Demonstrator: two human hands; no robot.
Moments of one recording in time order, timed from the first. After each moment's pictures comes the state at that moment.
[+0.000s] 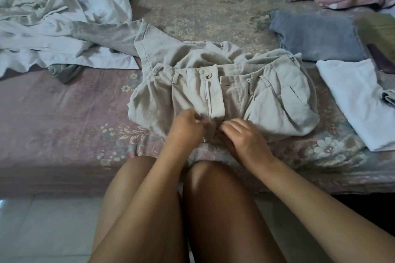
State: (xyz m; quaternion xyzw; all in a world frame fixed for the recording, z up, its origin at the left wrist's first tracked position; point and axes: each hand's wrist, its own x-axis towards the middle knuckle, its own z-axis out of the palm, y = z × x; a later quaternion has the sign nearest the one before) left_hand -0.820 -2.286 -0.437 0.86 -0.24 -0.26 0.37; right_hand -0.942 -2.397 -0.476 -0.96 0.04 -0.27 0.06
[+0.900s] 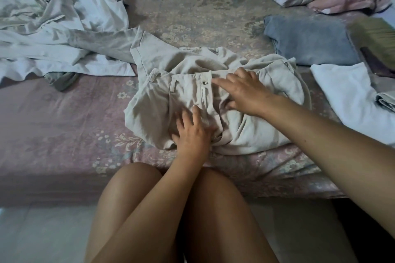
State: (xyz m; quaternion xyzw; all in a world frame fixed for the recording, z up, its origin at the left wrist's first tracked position) left_hand -0.843 -2.312 -0.476 0.92 -0.26 -0.14 0.25; right_hand -0.872 -2.475 -0.406 -1.00 0.06 -0.02 -0.05
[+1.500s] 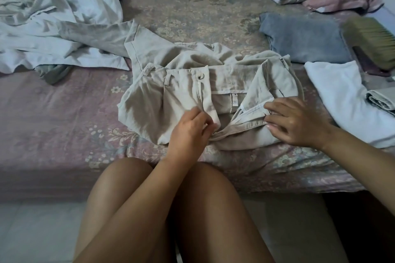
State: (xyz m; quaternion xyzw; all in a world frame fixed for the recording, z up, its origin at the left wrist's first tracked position) left_hand -0.842 -2.290 -0.469 0.78 -0.45 0.04 0.42; right_hand -1.001 -2.536 -0.444 -0.97 -0.11 -0.18 -0.11
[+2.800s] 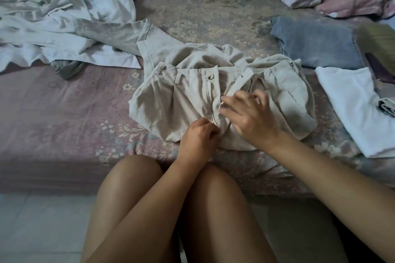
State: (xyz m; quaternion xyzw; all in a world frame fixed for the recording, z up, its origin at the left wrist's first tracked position) left_hand -0.847 -2.291 -0.486 0.80 -0.43 -0.02 0.42; right_hand -0.918 -2.442 -0.448 -0.93 -0.06 -0.33 -0.14
